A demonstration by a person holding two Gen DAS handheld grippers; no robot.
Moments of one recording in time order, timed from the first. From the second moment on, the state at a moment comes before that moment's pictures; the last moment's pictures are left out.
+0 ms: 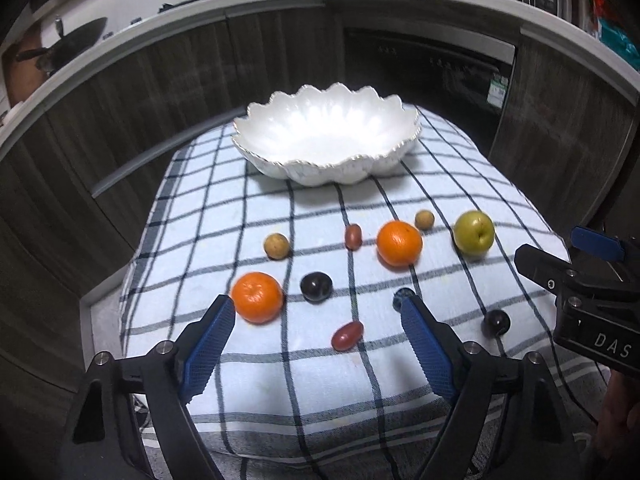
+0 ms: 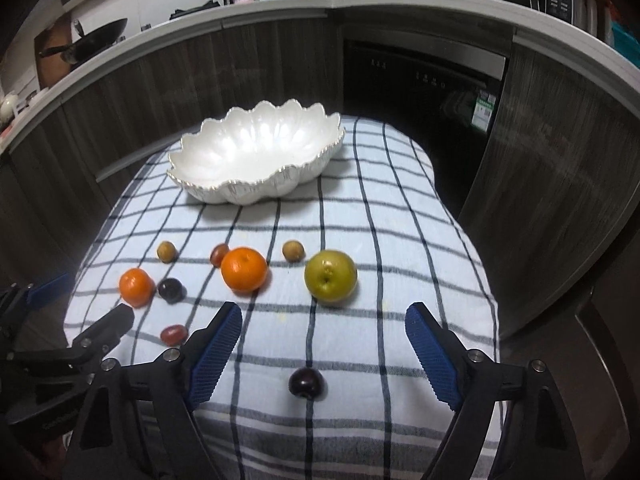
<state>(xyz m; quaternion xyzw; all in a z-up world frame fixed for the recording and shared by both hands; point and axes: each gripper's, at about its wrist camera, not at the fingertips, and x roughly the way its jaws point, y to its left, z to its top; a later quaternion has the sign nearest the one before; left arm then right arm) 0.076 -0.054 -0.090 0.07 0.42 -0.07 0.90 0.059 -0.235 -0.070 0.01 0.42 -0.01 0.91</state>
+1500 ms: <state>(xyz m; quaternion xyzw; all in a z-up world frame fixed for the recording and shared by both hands) 0.106 -0.074 -0.164 0.07 0.53 -0.09 0.84 0.075 -0.226 -0.141 0.01 0.55 0.03 0.83</state>
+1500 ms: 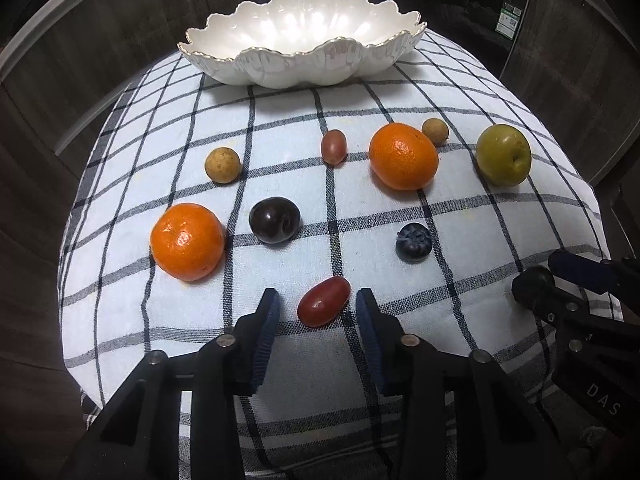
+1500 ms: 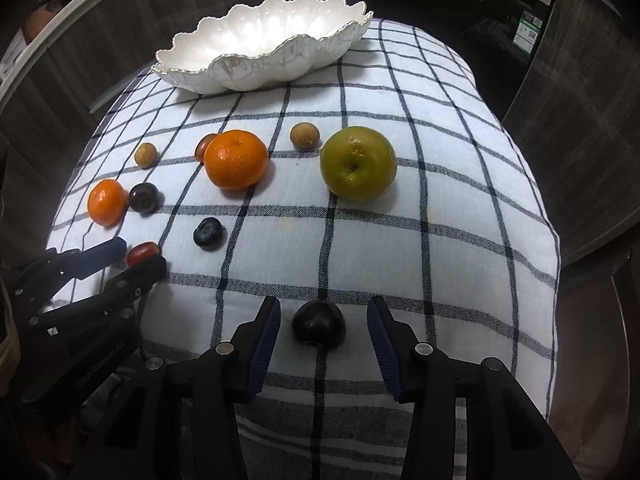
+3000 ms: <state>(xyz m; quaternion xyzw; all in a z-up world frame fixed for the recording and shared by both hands) 0.095 -0.067 -0.122 0.07 0.47 -0.07 0.88 0.076 -0.232 -0.114 0.03 0.52 0.04 0.85</state>
